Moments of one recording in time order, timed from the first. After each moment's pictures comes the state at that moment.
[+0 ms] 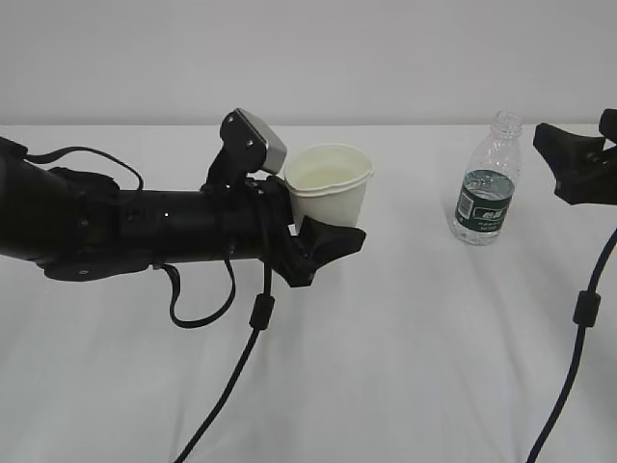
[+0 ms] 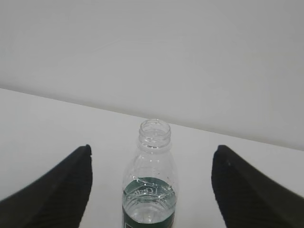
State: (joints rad) left arm -0.53 1.98 -0.98 0.89 -0.77 -0.60; right arm -0.06 1.51 -0.50 -0.36 -0.84 0.10
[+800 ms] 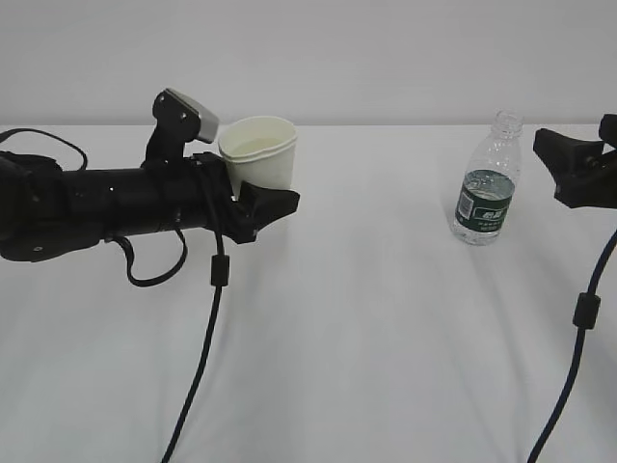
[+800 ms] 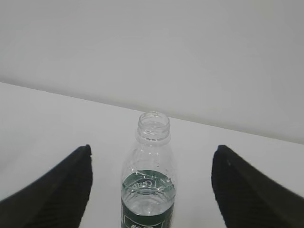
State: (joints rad) left arm -0.37 1.98 -0.98 0.87 -0.77 -0.60; right arm -0.06 1.51 -0.50 -0.36 -0.82 0.10
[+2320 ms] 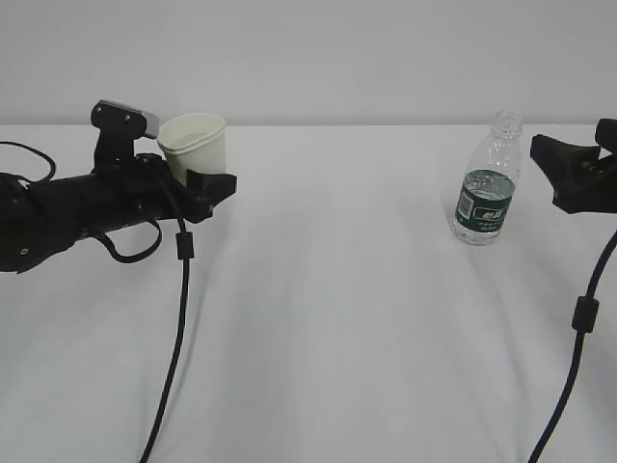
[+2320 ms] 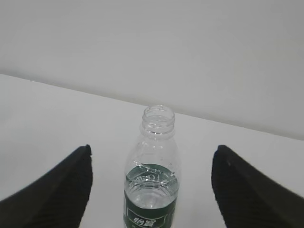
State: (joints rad) left arm -0.23 2.06 -0.98 0.60 -0.77 -0.48; right arm -0.06 1.51 -0.50 -0.38 -0.80 0.11
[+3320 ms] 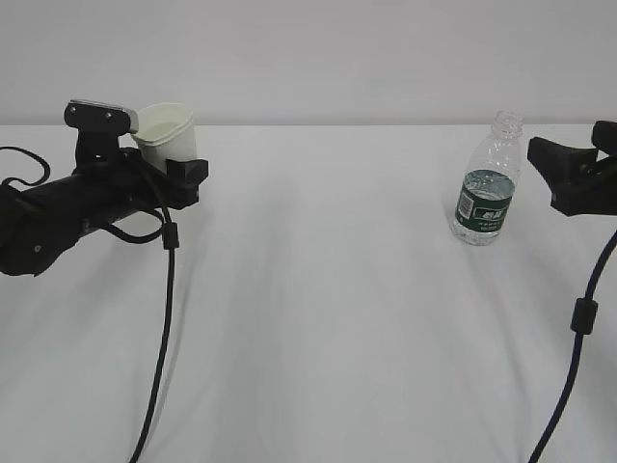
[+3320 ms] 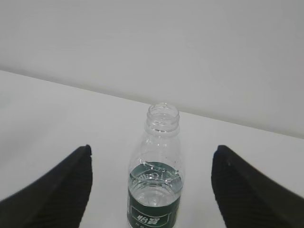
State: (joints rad) left arm -0.23 2.09 -0.98 0.27 -0.79 -0.25; right arm -0.06 1.51 -0.50 -0.40 -0.80 0.12
